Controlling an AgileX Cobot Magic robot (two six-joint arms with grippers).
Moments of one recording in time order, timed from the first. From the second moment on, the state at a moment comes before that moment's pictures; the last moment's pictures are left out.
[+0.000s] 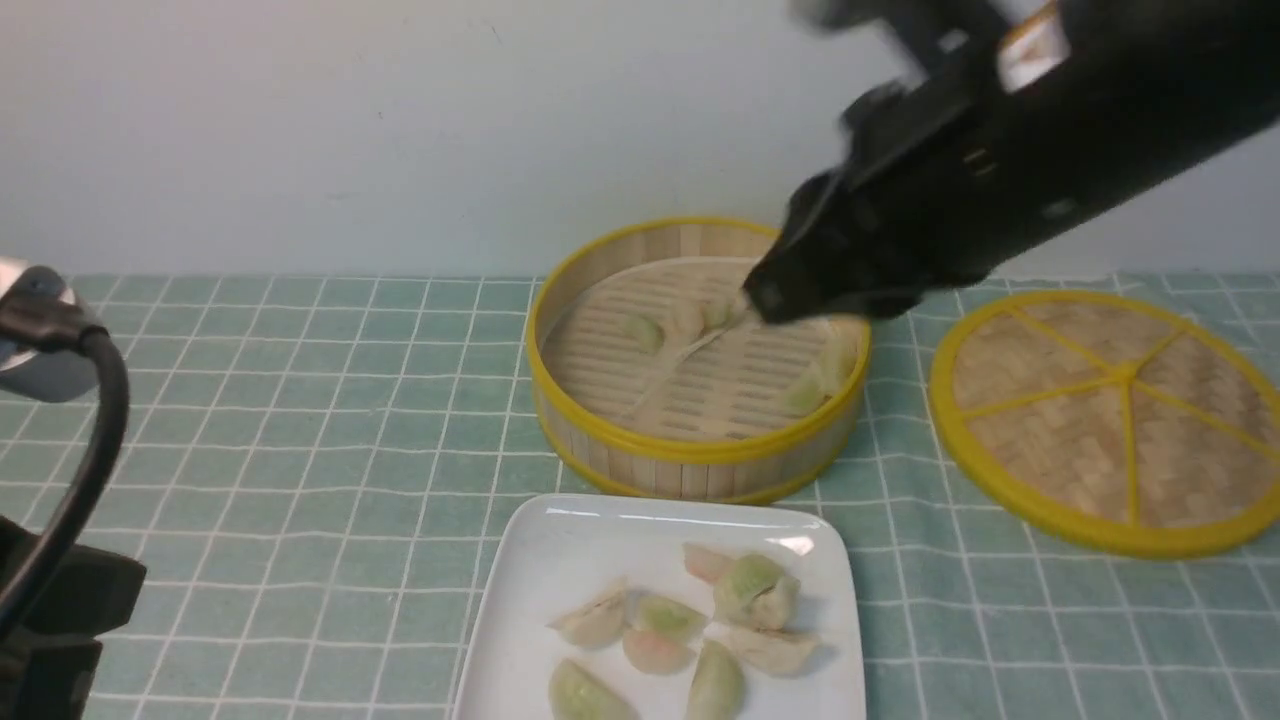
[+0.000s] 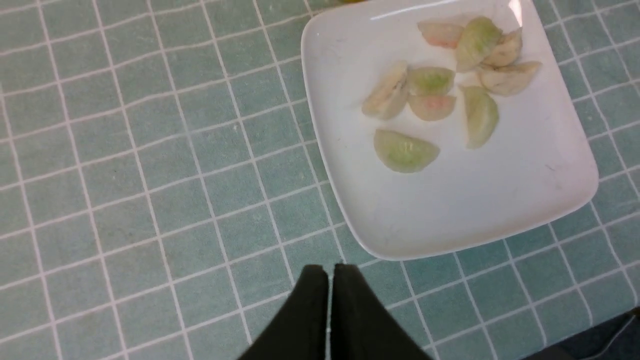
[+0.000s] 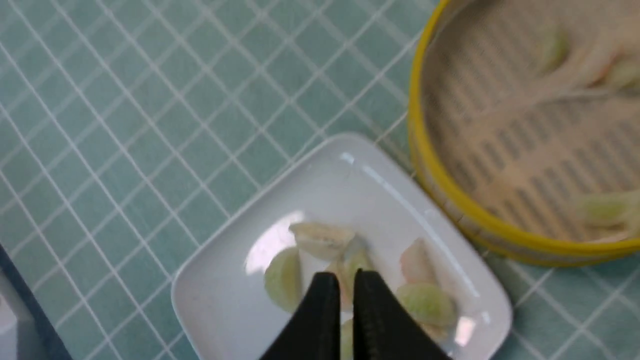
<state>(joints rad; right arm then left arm) 0.63 1.35 -1.53 0.23 1.13 -0.10 -0.42 0.78 -1.01 -0.07 1.20 -0.11</state>
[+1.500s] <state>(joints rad) 0.63 -0.02 -0.51 -0.44 0.50 0.60 -0.42 0.25 -0.64 -0.07 0.76 -0.11</state>
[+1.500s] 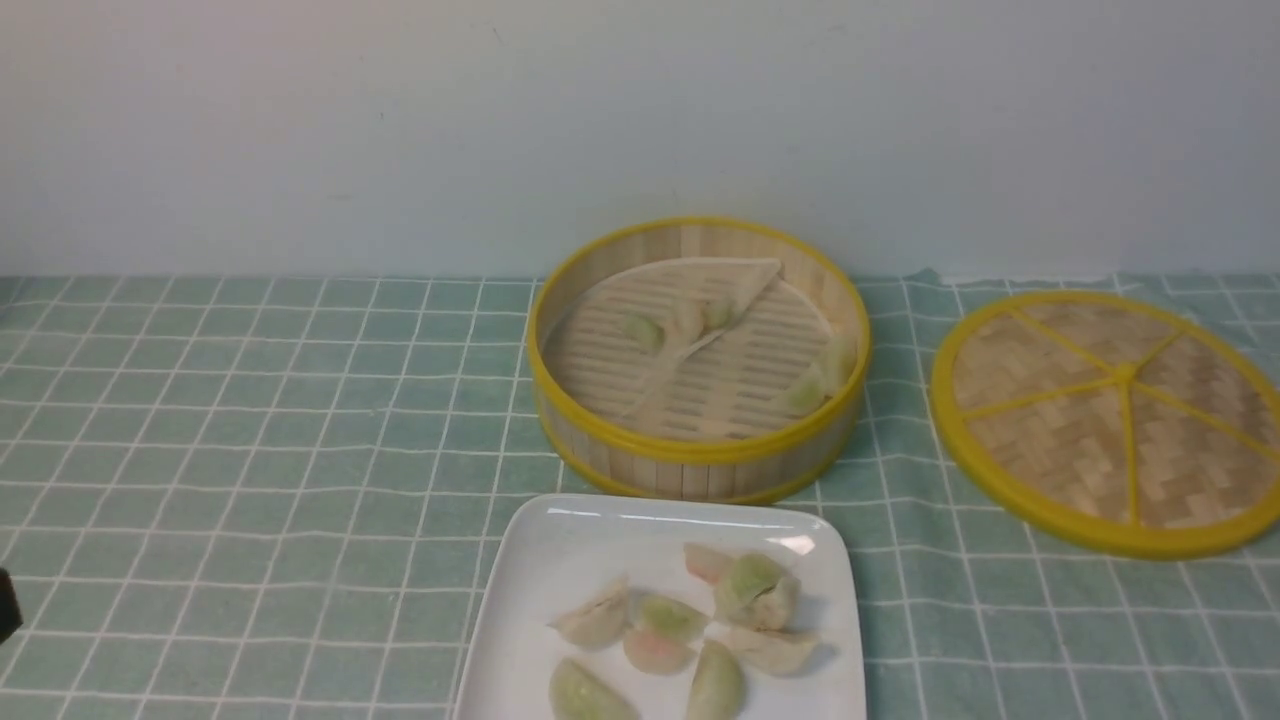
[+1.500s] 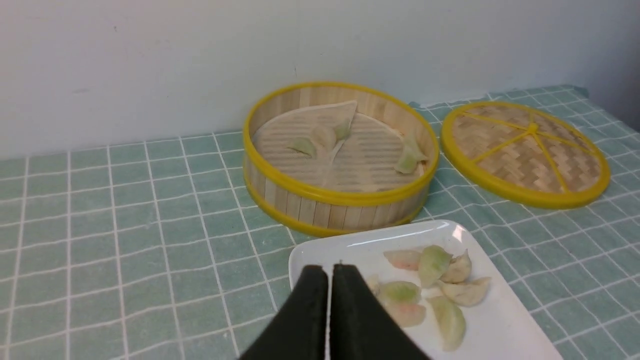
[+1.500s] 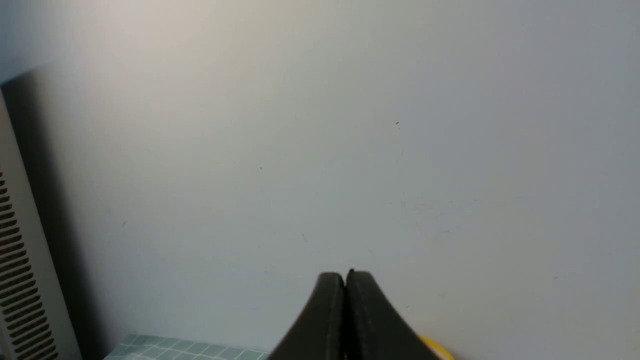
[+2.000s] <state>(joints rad) 0.63 -0.02 -0.51 -0.44 0.51 0.60 -0.41 0.23 -0.56 0.00 0.65 -0.05</state>
